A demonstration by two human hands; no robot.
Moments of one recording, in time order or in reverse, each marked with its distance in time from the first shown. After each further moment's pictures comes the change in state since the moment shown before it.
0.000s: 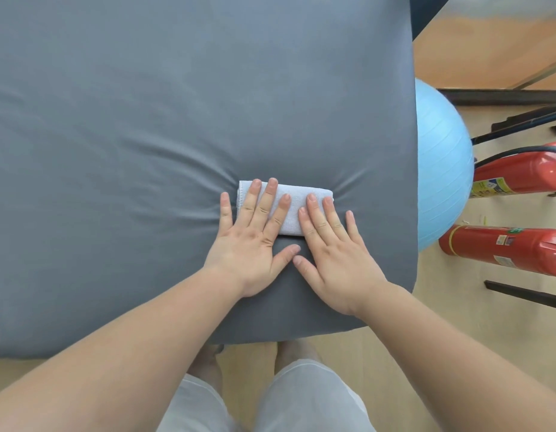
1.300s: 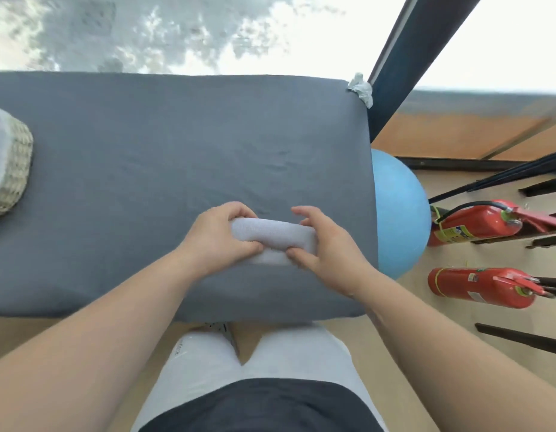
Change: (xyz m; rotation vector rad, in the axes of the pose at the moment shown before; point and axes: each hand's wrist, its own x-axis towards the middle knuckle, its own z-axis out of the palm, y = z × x) left_hand -0.137 0.008 -0.204 -0.907 0.150 -0.354; right_hand -0.094 -0.054 -0.145 0.611 0.275 -0.074
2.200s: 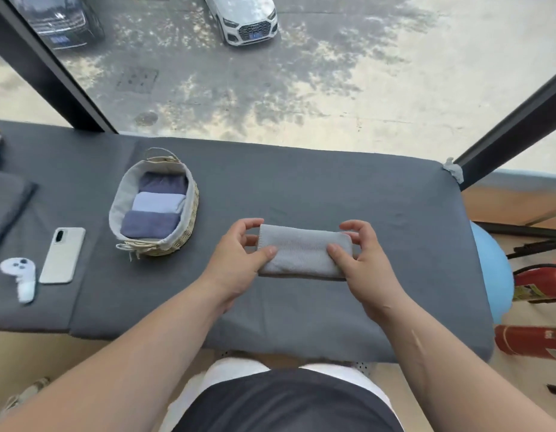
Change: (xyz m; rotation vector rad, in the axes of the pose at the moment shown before) left_hand -0.077 -0.195 -0.313 -0.632 0.125 0.063; right_hand 0.062 -0.326 0.193 0.487 0.303 0.160
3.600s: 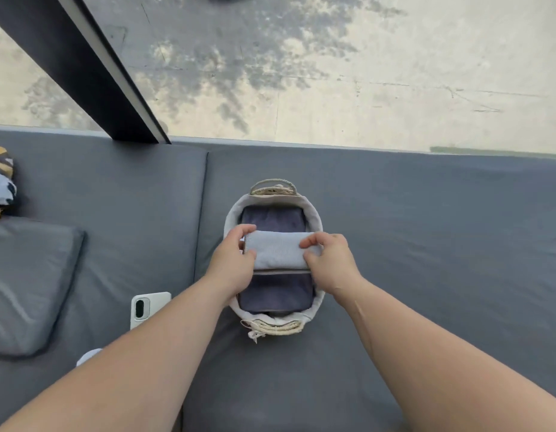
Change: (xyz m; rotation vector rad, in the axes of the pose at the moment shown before) left_hand 0.279 -0.098 -0.370 0.321 0.008 -0.170; right_hand 0.223 -0.029 0.444 -0.395 -0.027 0.230
